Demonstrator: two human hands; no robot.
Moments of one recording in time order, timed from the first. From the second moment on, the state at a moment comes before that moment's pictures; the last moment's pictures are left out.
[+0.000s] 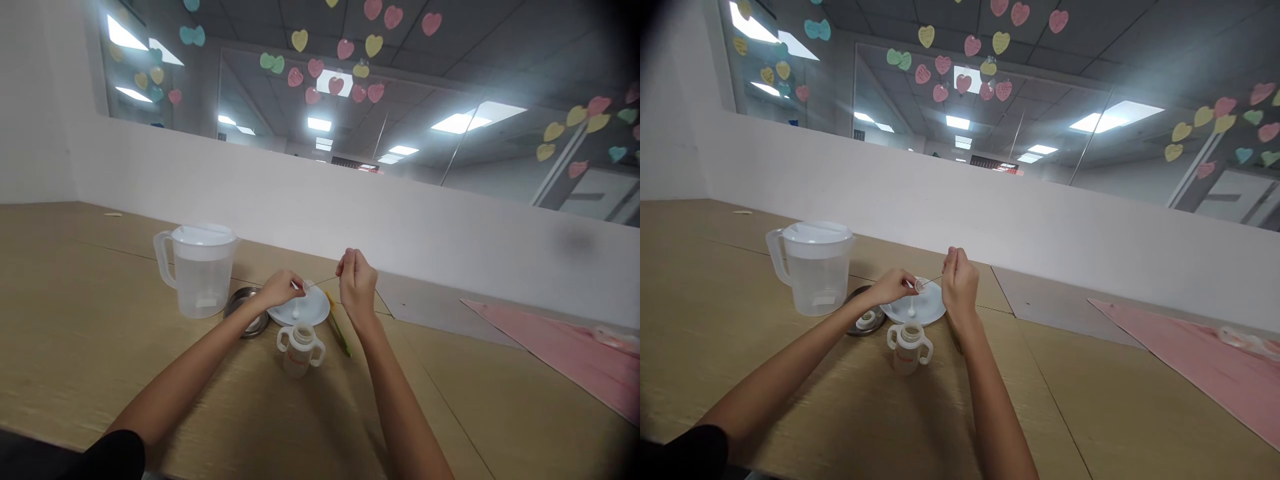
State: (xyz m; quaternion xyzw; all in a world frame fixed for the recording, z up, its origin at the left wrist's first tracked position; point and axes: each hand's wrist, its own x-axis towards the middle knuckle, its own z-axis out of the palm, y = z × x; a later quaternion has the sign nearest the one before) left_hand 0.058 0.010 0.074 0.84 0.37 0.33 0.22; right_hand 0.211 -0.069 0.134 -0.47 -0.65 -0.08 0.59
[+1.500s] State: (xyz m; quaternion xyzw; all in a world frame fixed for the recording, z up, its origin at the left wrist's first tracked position) left_hand 0.060 0.018 0.071 0.86 0.32 0.36 0.18; right_hand 0.182 -0.036 0.075 -0.57 -0.70 -0.15 0.39
